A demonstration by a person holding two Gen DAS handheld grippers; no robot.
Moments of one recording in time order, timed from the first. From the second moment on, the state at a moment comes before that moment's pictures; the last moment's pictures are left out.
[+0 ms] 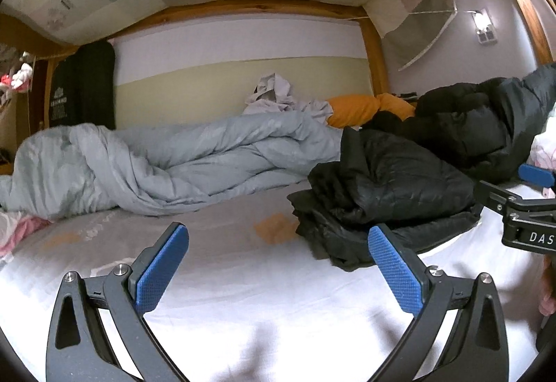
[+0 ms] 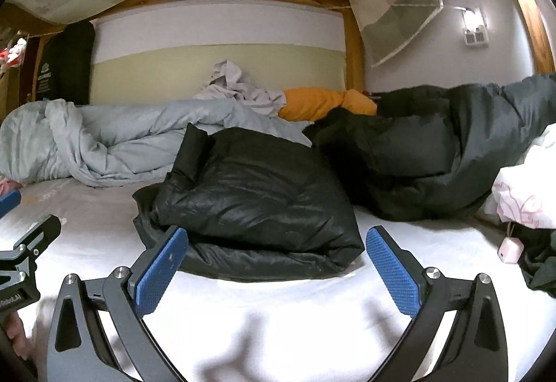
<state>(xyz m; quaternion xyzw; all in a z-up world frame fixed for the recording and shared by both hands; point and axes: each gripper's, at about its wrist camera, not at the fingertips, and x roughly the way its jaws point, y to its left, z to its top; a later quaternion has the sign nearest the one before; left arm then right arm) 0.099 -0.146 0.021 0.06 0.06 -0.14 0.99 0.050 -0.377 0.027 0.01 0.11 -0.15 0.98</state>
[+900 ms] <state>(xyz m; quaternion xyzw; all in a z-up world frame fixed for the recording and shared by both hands) 0.101 -0.140 0.023 0.04 0.06 -0.14 0.99 0.055 -0.379 0.025 0.01 0.13 -0.15 0.98</state>
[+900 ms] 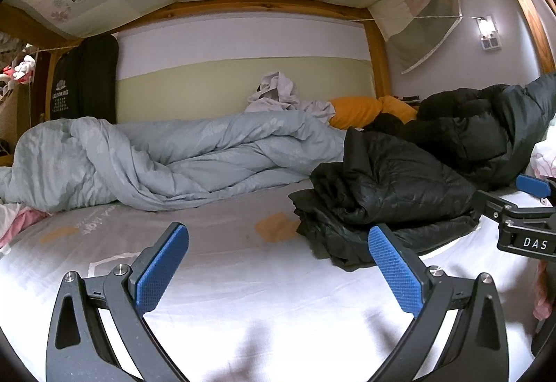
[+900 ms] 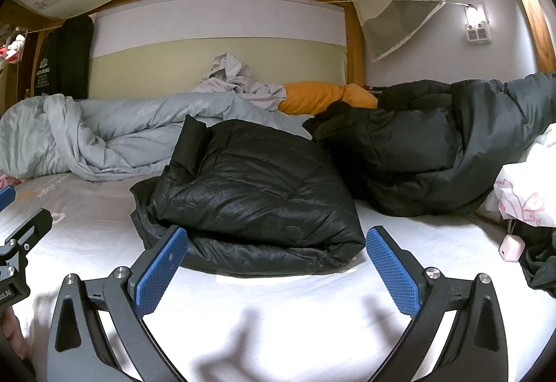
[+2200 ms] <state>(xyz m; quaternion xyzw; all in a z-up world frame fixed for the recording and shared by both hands) 0.099 -0.137 0.024 0.04 0.06 -0.14 0.99 0.055 -0.376 0.025 0.01 0.13 -0.15 0.98</state>
